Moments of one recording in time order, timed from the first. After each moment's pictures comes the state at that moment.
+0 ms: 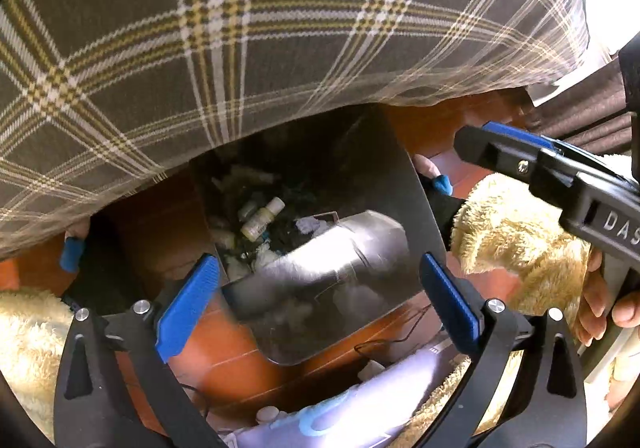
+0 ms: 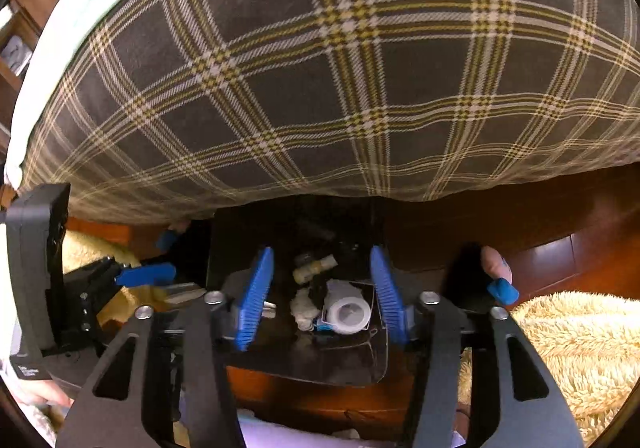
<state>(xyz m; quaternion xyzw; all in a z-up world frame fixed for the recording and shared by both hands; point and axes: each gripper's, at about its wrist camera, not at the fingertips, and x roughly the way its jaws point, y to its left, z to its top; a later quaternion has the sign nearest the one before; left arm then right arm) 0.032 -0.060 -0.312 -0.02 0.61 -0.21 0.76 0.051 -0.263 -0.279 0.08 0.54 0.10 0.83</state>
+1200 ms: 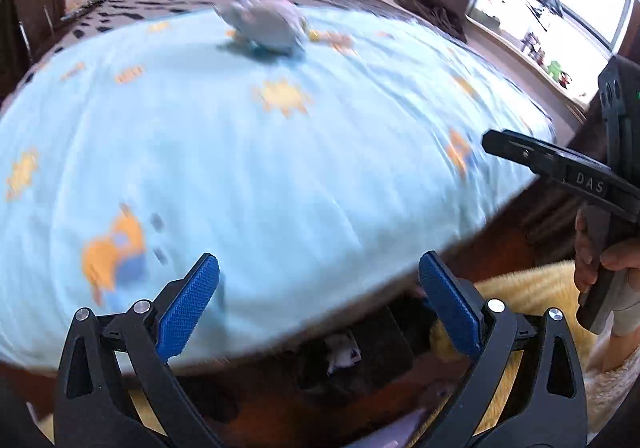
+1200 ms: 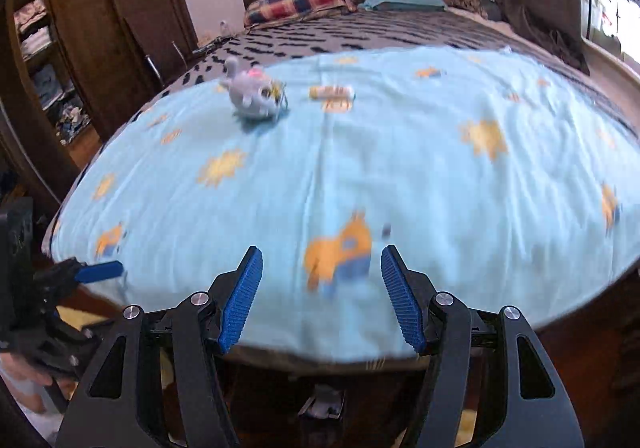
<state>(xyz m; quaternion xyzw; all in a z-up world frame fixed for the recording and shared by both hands) 0.086 -0.012 -0.094 -0.01 0.44 -0.19 0.88 0.114 -0.272 -0.078 0.04 0.38 0.11 0.92</state>
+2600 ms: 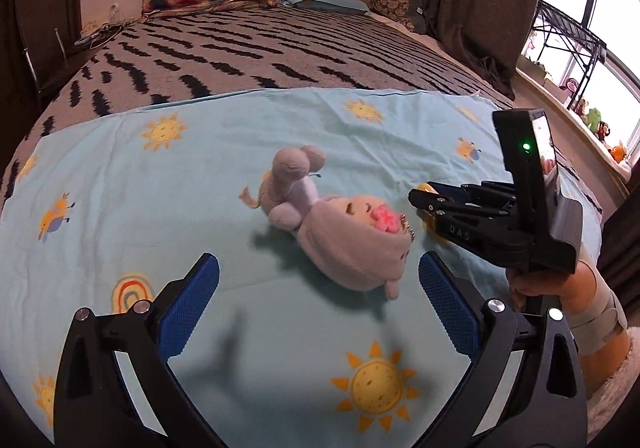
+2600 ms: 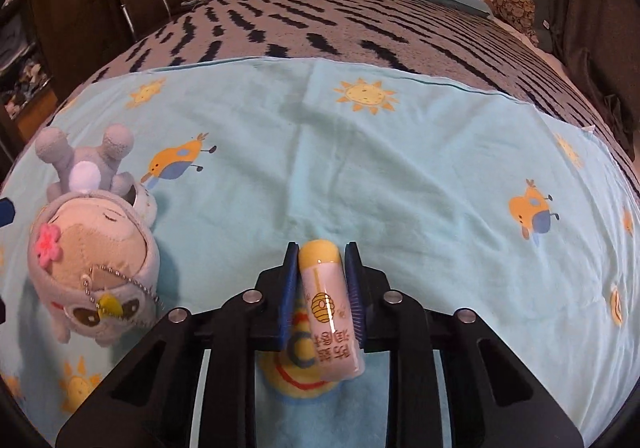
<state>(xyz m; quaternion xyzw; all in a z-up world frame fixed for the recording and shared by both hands) 0.299 -0.011 -0.045 -0.02 0.41 -0.15 0.90 0.374 -0.224 -0.102 -0.06 0.44 0.11 0.89</state>
